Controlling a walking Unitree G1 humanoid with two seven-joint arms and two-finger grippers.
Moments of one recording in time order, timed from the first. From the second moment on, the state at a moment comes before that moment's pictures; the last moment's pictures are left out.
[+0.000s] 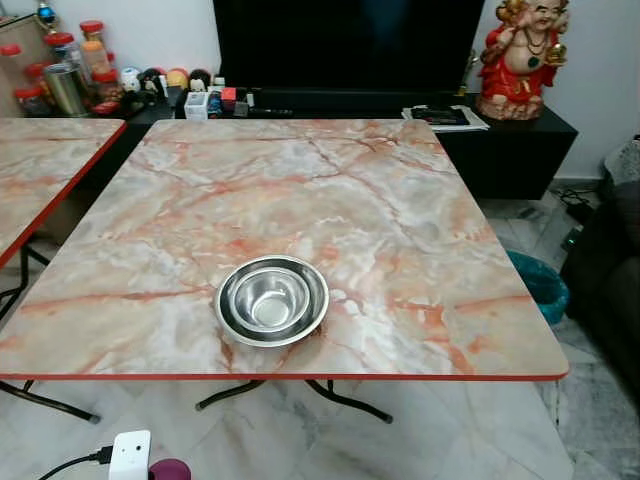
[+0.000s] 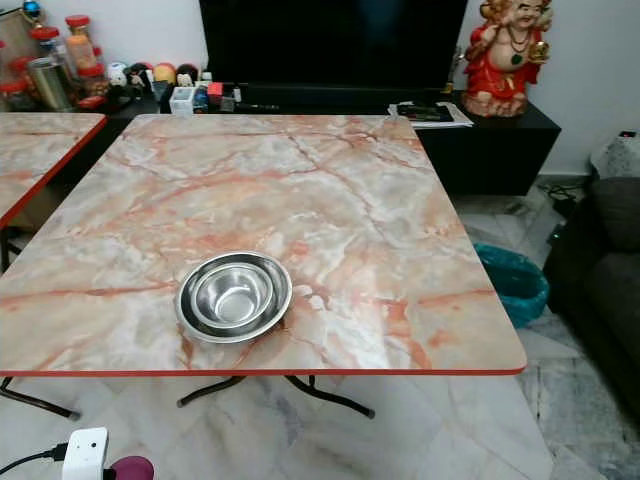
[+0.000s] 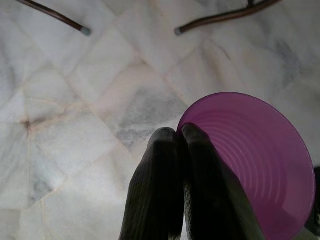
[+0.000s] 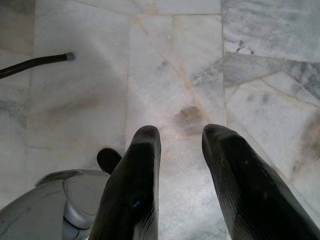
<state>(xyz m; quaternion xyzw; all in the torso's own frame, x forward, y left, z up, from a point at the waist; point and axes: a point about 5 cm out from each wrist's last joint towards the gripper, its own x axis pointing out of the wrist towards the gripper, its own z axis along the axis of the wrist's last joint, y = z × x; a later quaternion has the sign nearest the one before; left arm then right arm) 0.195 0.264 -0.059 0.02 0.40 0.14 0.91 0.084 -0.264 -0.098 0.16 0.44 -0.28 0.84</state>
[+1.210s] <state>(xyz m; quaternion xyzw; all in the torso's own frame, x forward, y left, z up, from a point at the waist) 0.308 0.285 0.254 0.23 -0.32 0.33 0.86 0.088 -0.264 -0.097 0.17 0.43 -0.28 0.84</state>
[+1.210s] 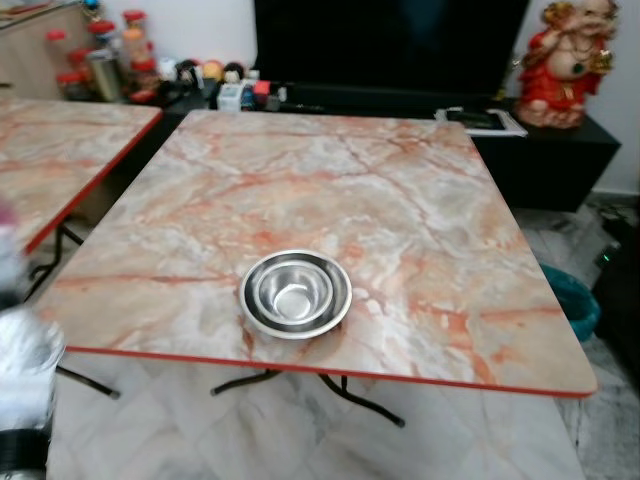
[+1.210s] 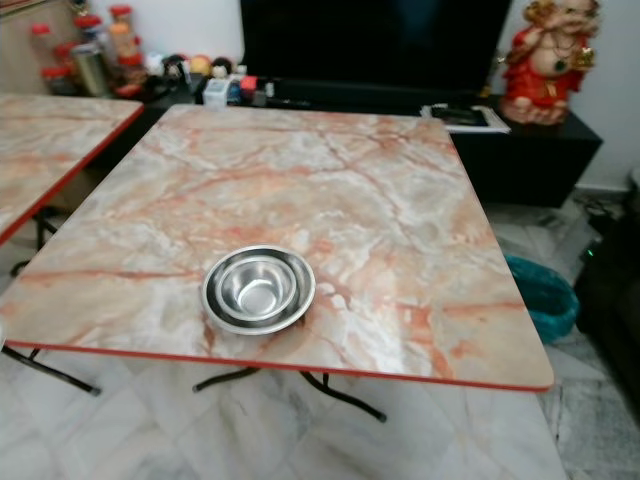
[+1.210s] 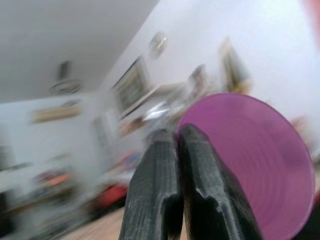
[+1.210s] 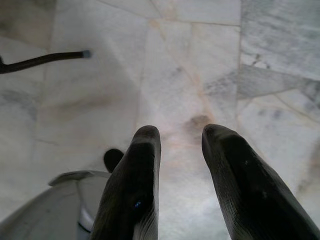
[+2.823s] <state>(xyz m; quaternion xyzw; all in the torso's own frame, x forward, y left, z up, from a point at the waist) 0.394 0.176 0.194 -0.17 0.16 0.10 0.97 0.085 -0.260 -0.099 0.17 0.44 -0.28 0.84</state>
